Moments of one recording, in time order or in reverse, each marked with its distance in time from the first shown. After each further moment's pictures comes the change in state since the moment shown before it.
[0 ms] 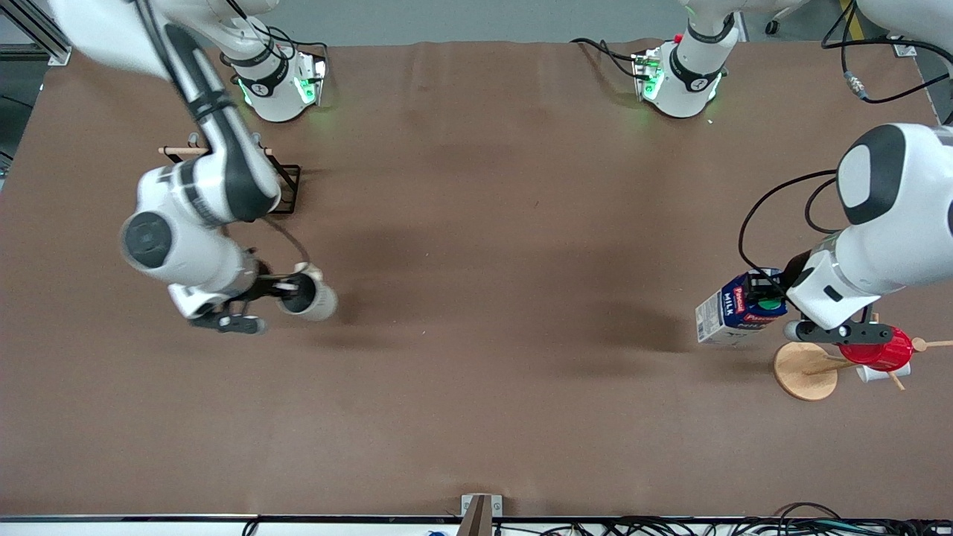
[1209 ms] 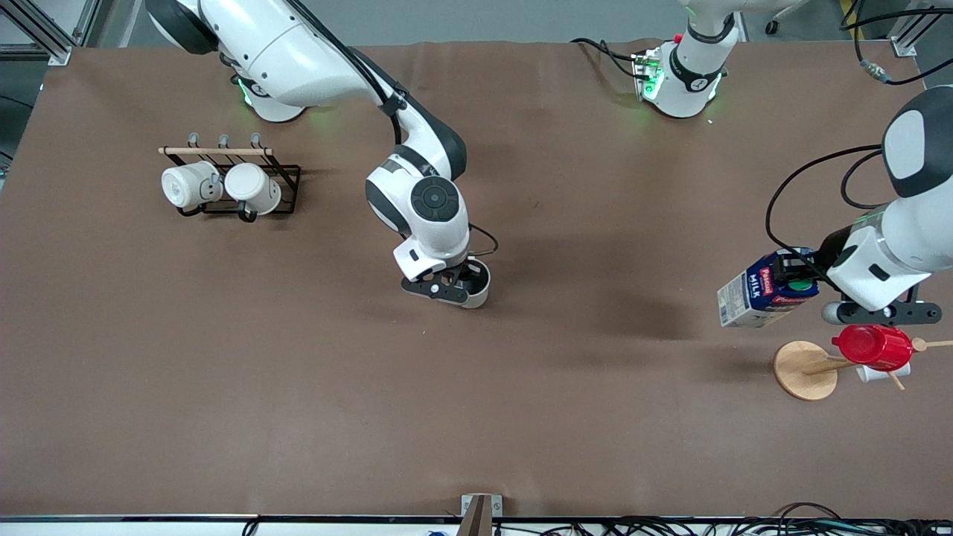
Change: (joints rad) left arm 0.011 -0.048 0.009 0.025 0.000 -0.096 0.002; right arm 0.403 0.377 0.051 0.346 -0.264 0.062 0.597
